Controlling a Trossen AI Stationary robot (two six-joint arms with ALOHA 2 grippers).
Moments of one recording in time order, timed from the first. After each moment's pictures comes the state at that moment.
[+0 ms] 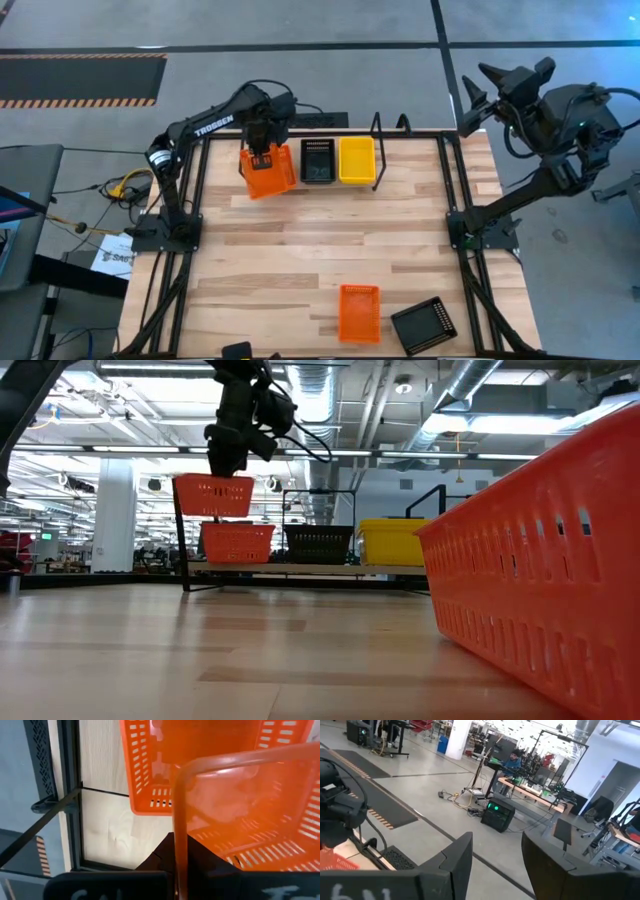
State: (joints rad) left arm 0.61 1.87 1.81 -1.57 -0.12 0.40; right arm 0.20 1.18 2.08 -1.09 1.28 -0.12
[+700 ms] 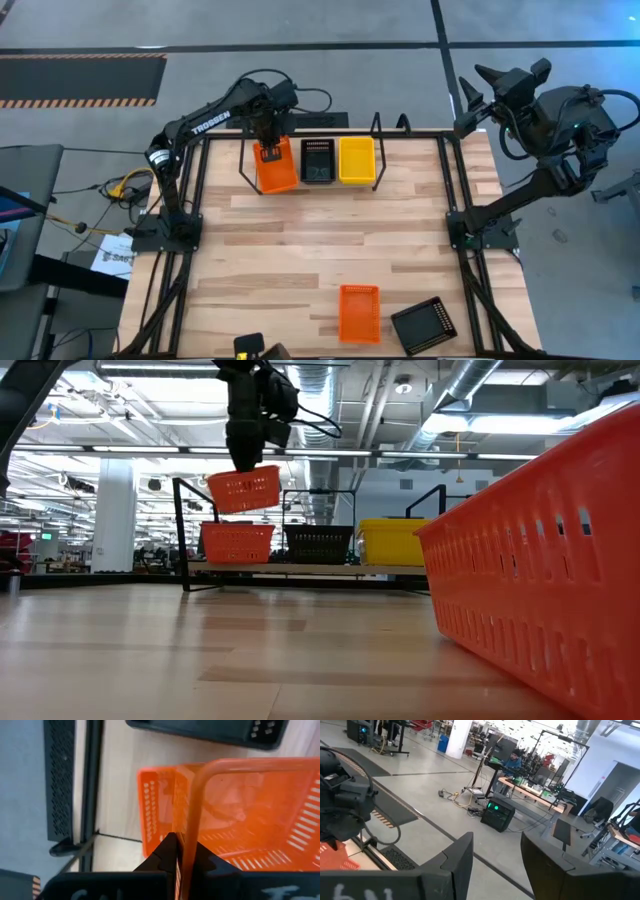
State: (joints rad) left arm 0.63 1.87 1.89 -1.44 -0.02 0.43; right arm 0.20 1.20 2.08 -1.09 1.28 -0.12
